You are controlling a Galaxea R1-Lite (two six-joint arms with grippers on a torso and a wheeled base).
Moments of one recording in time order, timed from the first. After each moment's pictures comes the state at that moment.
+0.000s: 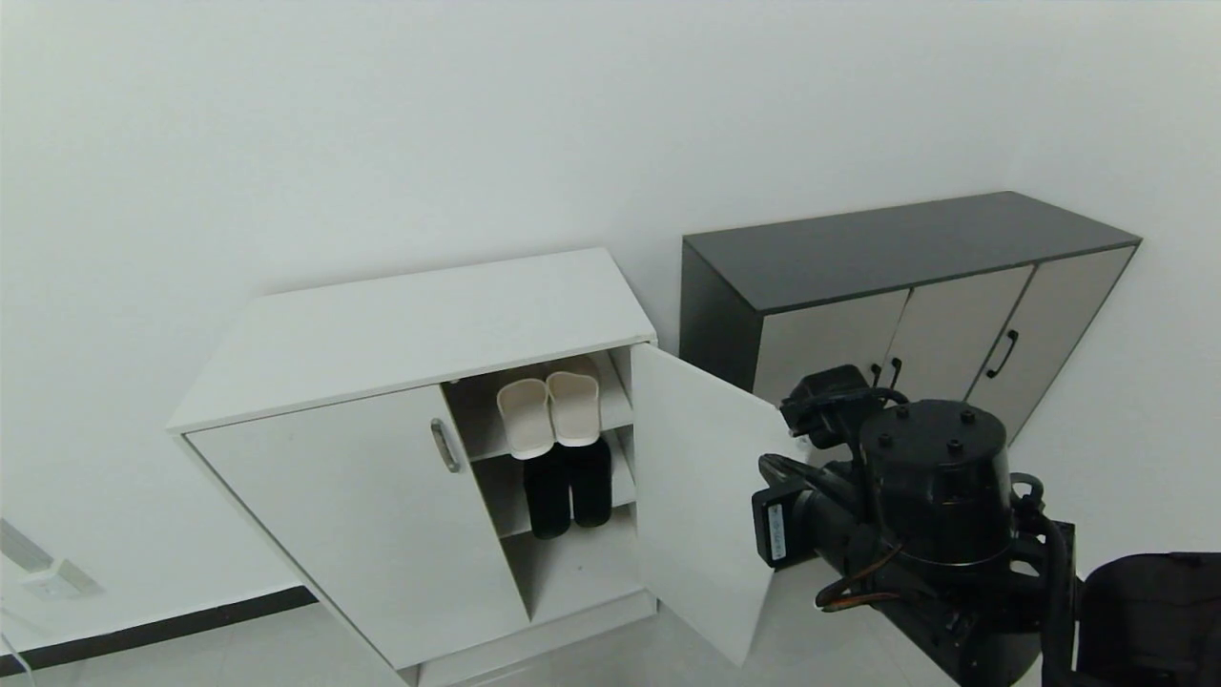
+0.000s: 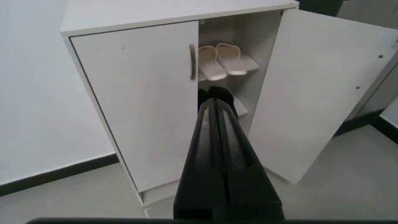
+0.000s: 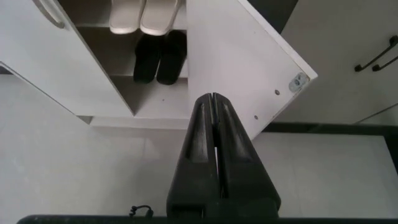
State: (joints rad) left arm 0.00 0.00 0.00 0.01 0.00 0.00; right arm 0.89 1.74 -0.73 -0.71 -0.54 0.13
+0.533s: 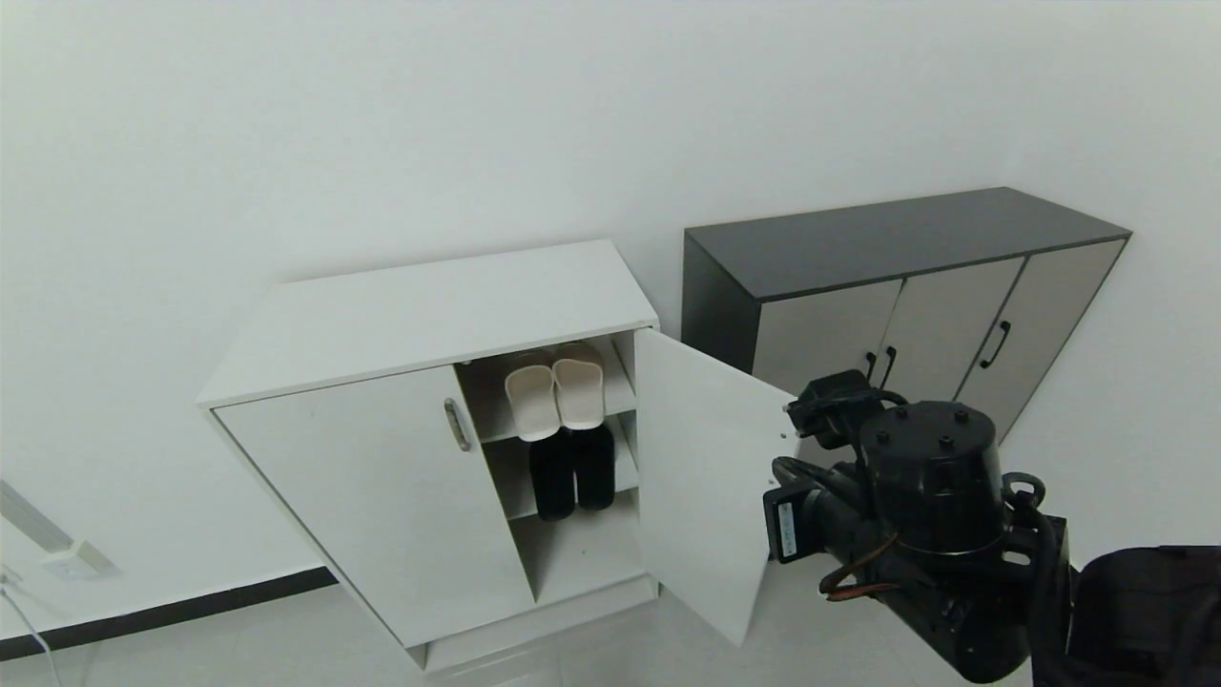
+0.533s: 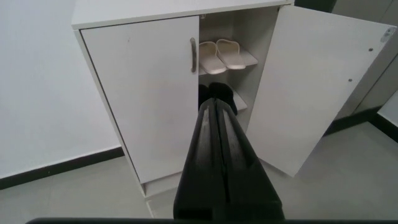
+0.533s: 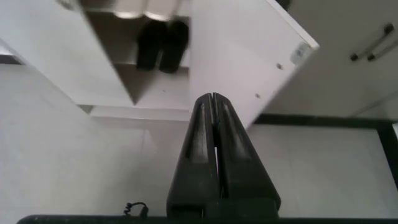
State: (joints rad) left arm 0.00 0.00 0.00 0.01 0.00 0.00; right arm 0.86 1.75 -0.72 -0.71 -0.54 0.12
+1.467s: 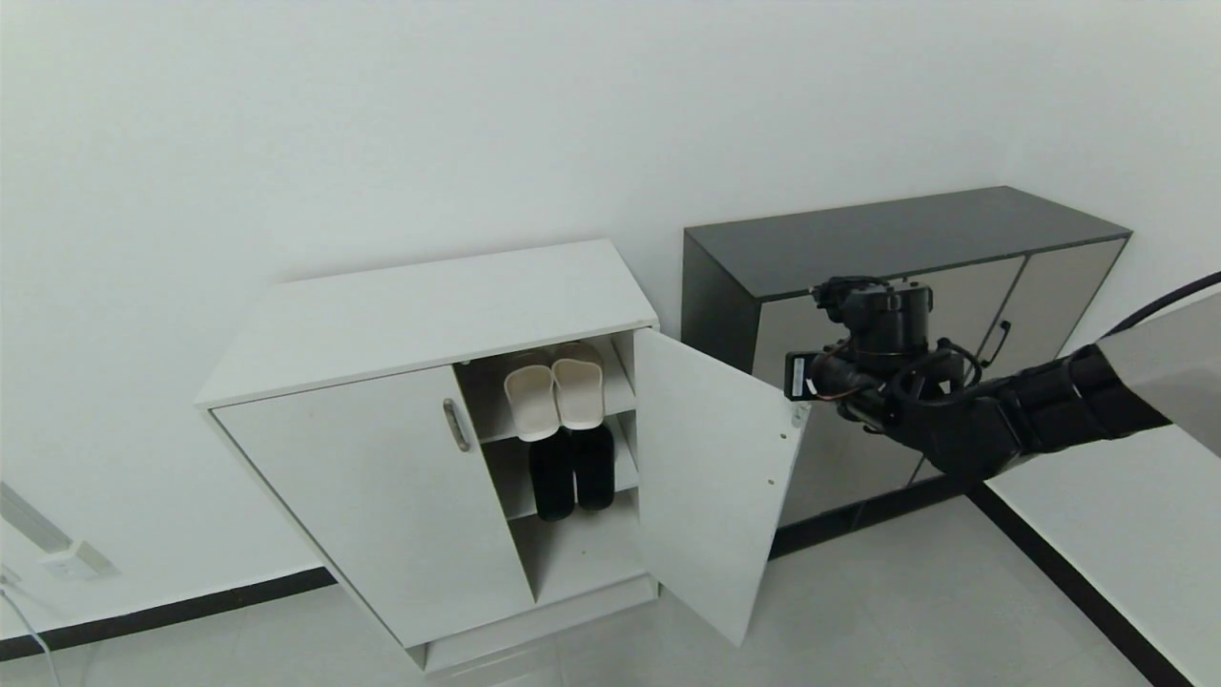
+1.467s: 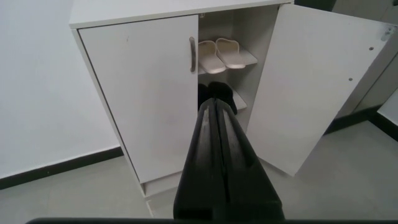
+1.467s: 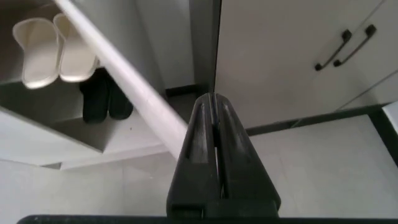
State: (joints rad) left arm 0.00 0.00 0.00 0.01 0.00 0.00; right arm 0.44 2.10 -1.29 -0.56 -0.29 0.13
